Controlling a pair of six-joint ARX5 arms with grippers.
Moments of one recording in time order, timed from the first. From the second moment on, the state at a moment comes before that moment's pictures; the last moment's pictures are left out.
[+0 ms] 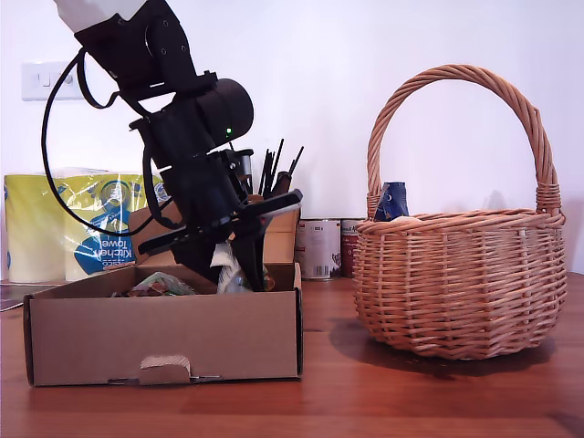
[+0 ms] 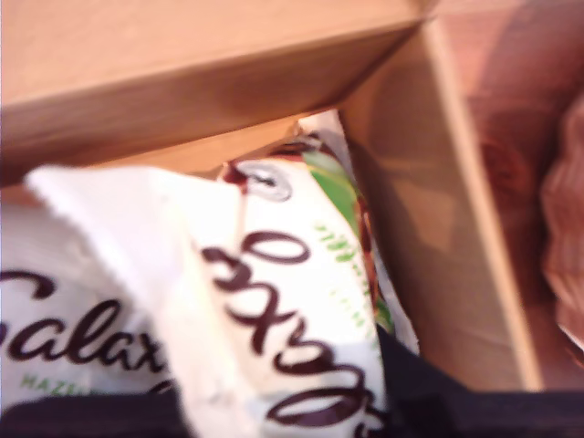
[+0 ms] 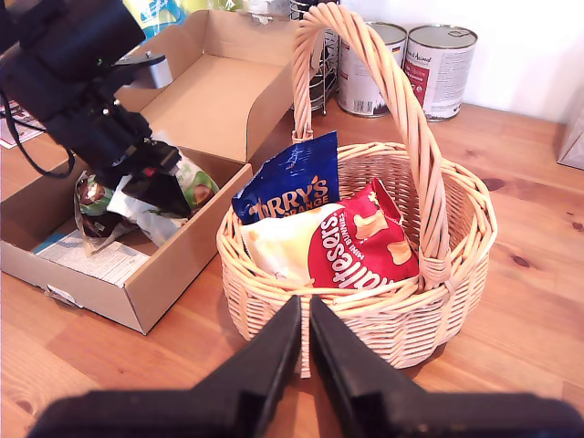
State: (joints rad) left arm -0.56 1.98 1.41 -0.53 0.15 -0.38; right arm 0.53 0.32 0.52 -0.55 0.09 0.00
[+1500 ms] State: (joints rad) left arm -0.60 1.19 0.95 -0.09 0.35 0.08; right arm 0.53 0.32 0.52 -0.55 0.09 0.00
